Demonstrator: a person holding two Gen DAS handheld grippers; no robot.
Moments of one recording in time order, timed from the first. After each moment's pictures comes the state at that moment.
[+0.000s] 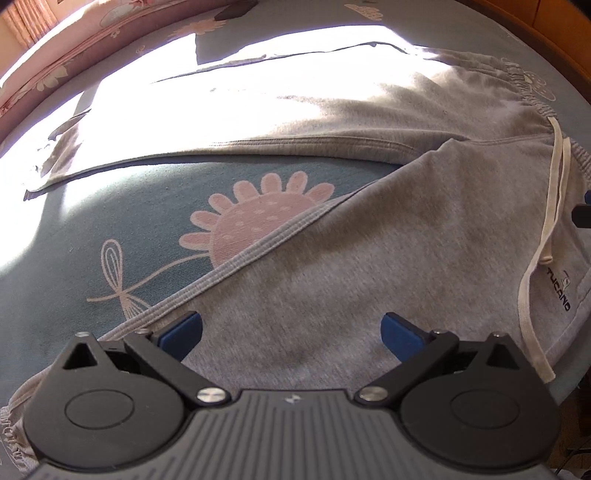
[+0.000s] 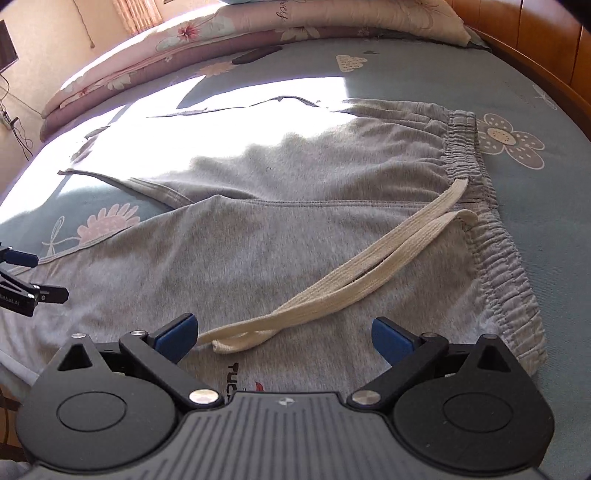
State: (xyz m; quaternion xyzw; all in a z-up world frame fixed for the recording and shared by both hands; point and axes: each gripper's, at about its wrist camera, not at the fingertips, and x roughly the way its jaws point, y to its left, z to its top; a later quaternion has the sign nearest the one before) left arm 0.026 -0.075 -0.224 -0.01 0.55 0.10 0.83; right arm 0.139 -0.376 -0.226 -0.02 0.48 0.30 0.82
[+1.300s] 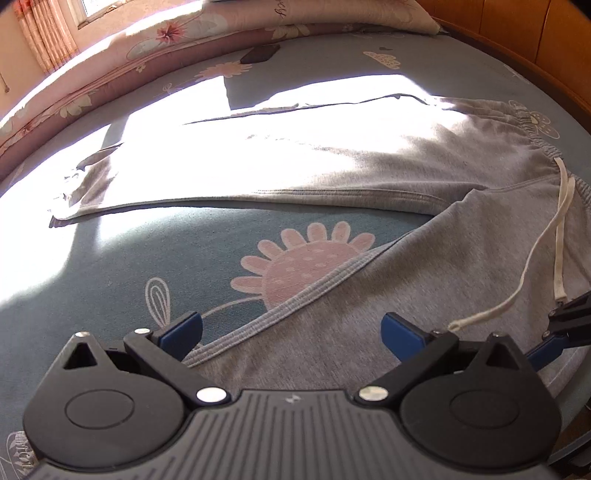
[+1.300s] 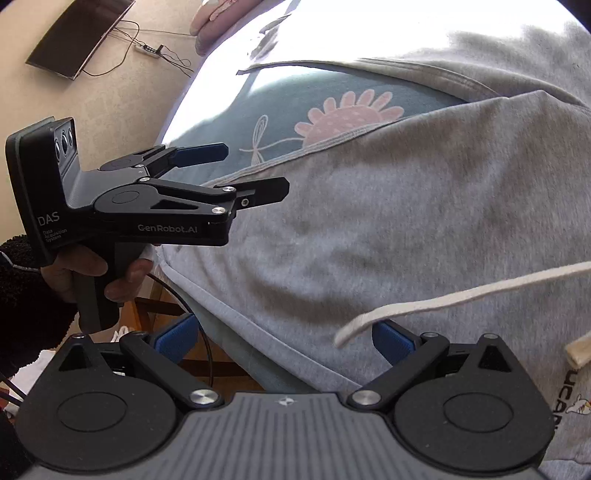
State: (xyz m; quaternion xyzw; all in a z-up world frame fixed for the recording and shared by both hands) left arm 0.014 -0.032 -0.201 0.01 0.49 0.12 0.87; right arm 0.082 -0.234 -0.245 0.05 0.61 0.56 0.56
